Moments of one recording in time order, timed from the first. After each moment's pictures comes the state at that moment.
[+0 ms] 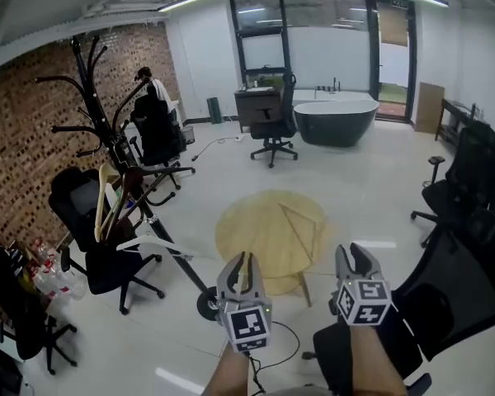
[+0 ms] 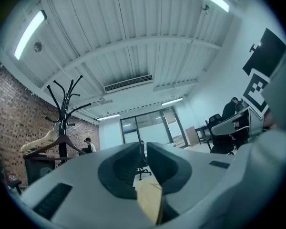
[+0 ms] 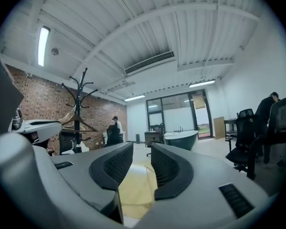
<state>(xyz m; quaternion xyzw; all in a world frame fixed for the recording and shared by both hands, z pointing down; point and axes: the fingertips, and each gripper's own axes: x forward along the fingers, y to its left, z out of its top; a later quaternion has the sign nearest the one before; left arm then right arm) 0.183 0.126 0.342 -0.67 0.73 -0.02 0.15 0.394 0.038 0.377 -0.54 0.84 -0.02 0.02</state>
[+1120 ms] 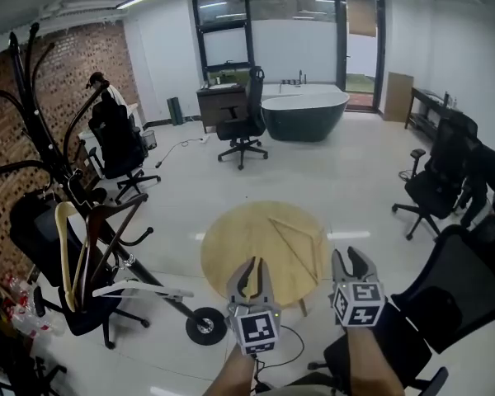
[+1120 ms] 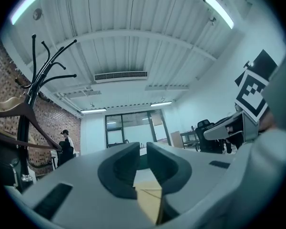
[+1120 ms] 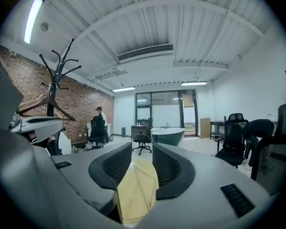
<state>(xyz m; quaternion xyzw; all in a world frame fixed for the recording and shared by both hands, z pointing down) 0.050 -0.329 0.380 -0.74 0.66 -0.01 0.13 0.247 -0.384 0.413 -0.61 0.79 -0.03 -0.03</state>
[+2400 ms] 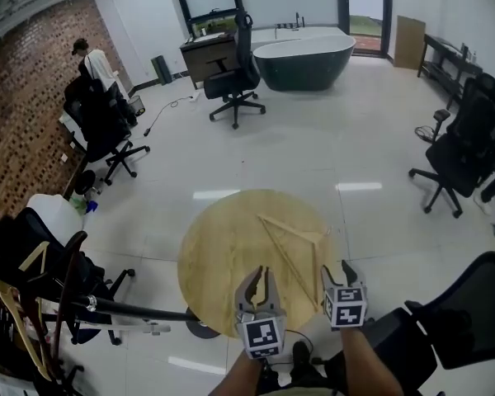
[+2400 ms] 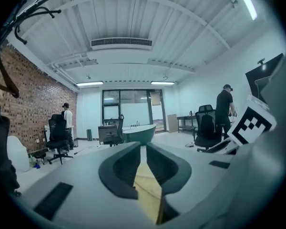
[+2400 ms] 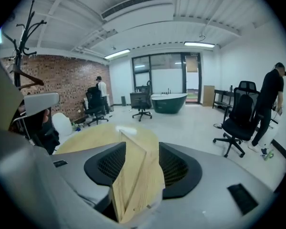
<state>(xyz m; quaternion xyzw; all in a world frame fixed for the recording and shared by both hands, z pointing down) 0.174 -0.847 0.582 -0.75 0.65 -0.08 0.00 0.346 -0.892 0.690 -0.57 0.78 -0.18 -0.18</state>
